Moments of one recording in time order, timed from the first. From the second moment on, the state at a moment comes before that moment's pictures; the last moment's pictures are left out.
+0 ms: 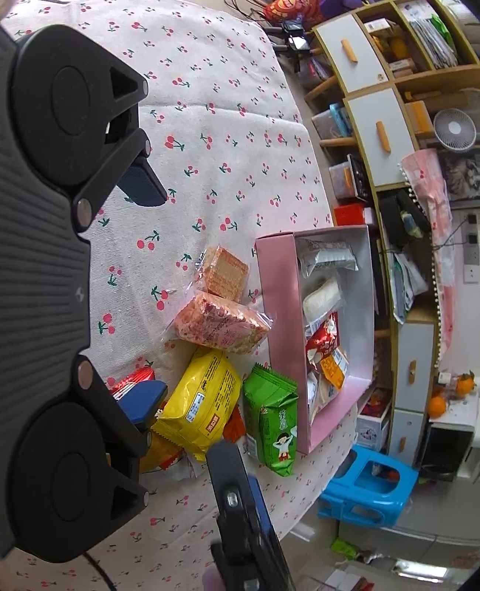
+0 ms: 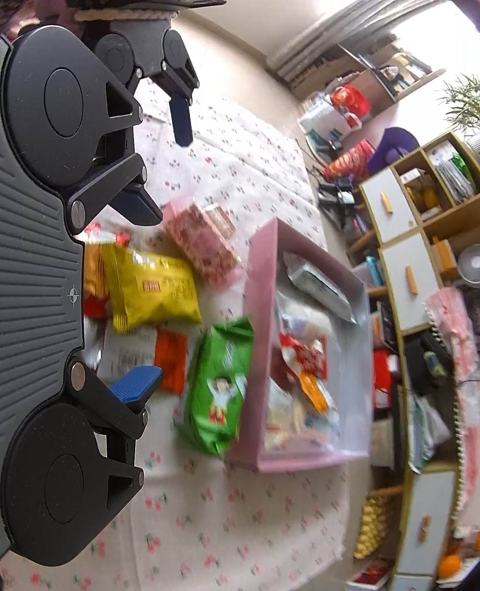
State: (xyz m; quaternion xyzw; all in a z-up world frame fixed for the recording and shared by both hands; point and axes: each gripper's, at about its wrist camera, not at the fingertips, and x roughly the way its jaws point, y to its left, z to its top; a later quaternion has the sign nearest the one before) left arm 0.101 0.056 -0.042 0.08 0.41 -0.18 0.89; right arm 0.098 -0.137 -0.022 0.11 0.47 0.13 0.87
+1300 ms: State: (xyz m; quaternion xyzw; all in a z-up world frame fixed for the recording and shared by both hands) left arm 0.128 0.006 -0.055 0.14 0.38 -0.16 0.90; right arm 0.111 -0.172 -0.034 0.14 0.54 0.04 0.83
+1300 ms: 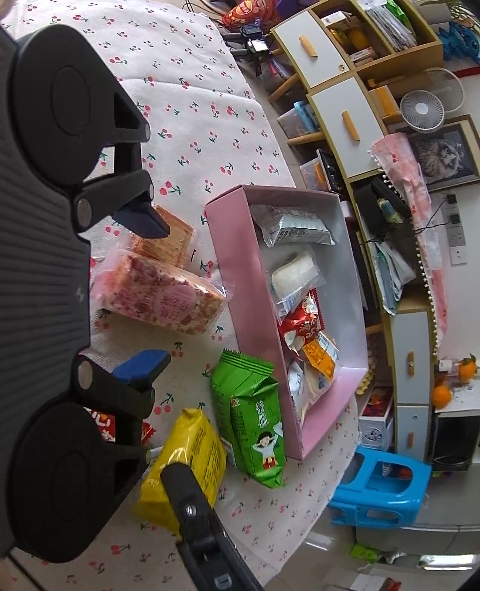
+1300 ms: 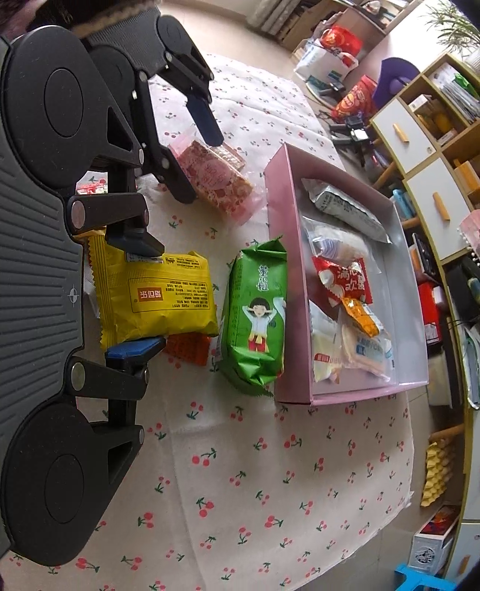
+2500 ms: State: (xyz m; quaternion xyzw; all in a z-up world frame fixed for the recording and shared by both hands) left arm 0.135 0.021 -0.039 -0.03 0.47 -0.17 0.87; right arm 0.103 -0.204 -0.020 0.24 0.54 0.04 0.81
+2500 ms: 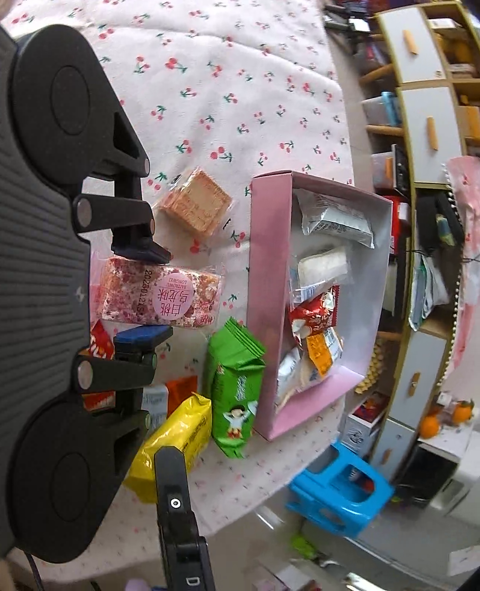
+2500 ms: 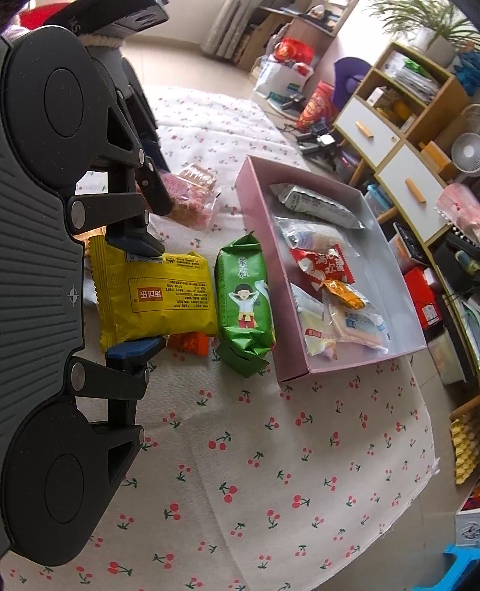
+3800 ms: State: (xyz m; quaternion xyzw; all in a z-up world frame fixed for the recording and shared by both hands) left arm 0.213 0.028 -0.021 -0.10 0.37 -0.14 0.91; right arm 0.190 -0.224 0.013 0.25 0.44 0.00 0.86
